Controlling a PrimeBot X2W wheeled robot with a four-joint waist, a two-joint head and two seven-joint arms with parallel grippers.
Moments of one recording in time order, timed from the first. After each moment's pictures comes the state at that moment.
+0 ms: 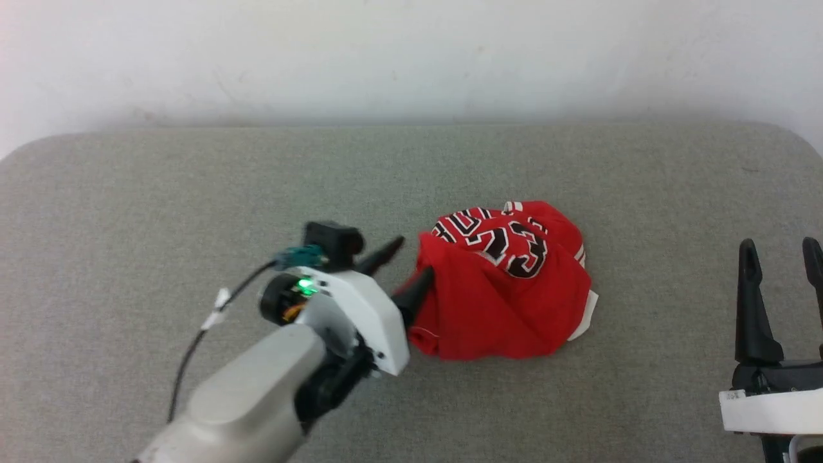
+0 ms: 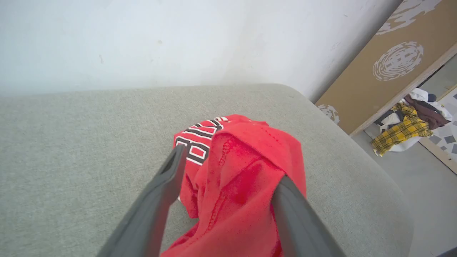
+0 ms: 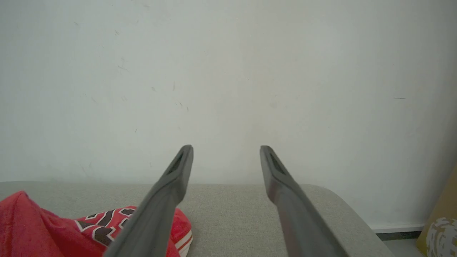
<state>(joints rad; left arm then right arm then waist) -0.62 0.35 -0.95 0.31 -1.01 0.11 -0.04 0.10 -0.05 -0.18 -0.31 0.13 0.13 -0.14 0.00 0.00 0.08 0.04</state>
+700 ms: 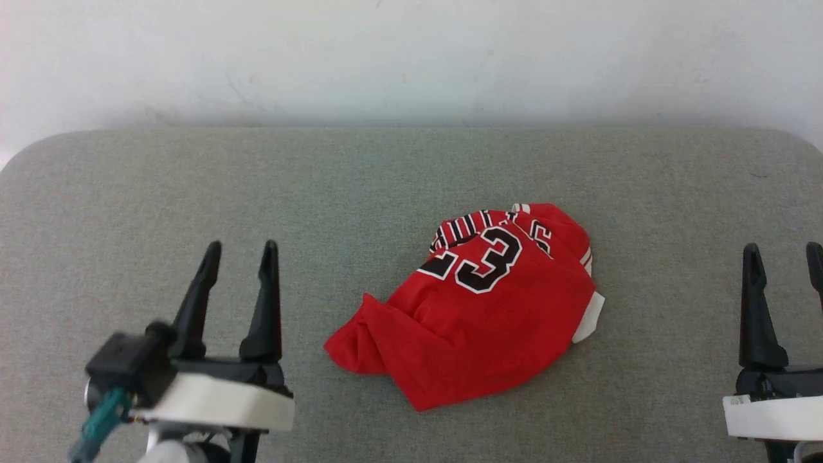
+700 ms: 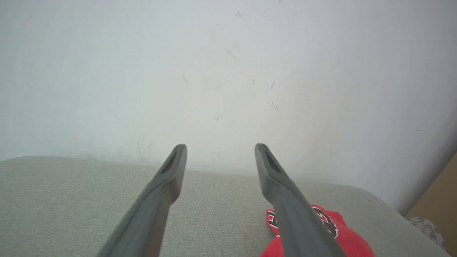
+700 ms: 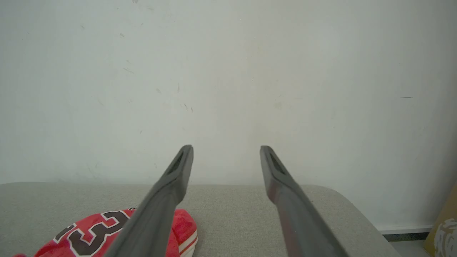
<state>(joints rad) -0.10 0.53 -0.49 -0.30 -0.71 0.41 -0.26 0.12 -0.05 -0.18 -0.32 0.15 0.13 -0.13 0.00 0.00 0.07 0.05</state>
